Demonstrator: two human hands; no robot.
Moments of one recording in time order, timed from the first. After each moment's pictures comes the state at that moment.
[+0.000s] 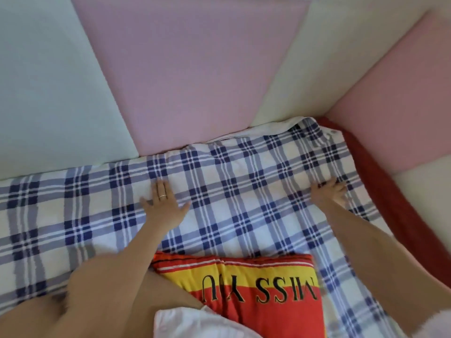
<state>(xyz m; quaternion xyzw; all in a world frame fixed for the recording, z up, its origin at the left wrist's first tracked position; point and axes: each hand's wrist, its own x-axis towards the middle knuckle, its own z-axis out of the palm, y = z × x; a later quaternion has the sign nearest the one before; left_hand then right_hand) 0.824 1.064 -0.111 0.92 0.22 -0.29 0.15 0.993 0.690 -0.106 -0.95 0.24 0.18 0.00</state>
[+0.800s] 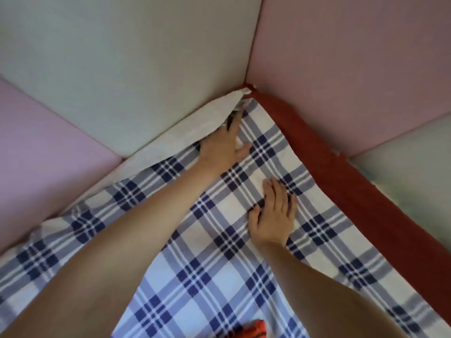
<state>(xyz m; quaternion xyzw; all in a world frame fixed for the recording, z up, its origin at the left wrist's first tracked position) 1.182 0.748 -0.150 0.98 -0.14 -0.07 0.09 1.018 0.620 -0.205 -0.98 0.11 -0.06 0.14</state>
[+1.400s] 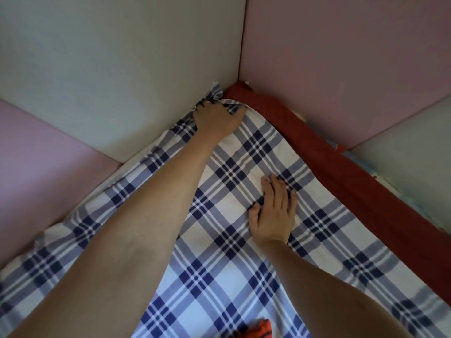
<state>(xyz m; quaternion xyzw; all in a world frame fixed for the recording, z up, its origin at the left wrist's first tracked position) 1.242 0.725 -0.134 0.97 0.05 -0.17 0.16 1.023 0.617 -0.204 -0.98 0.11 -0.06 0.13</state>
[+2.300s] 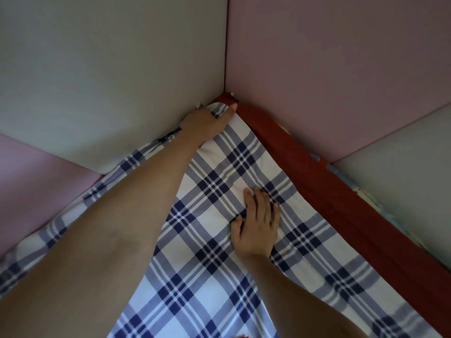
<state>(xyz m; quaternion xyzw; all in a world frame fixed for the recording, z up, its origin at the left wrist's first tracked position) 1.257 0.723 -0.127 0.93 0.02 -0.24 0.28 1.024 0.615 -0.204 -0.98 0.11 -0.05 0.15</state>
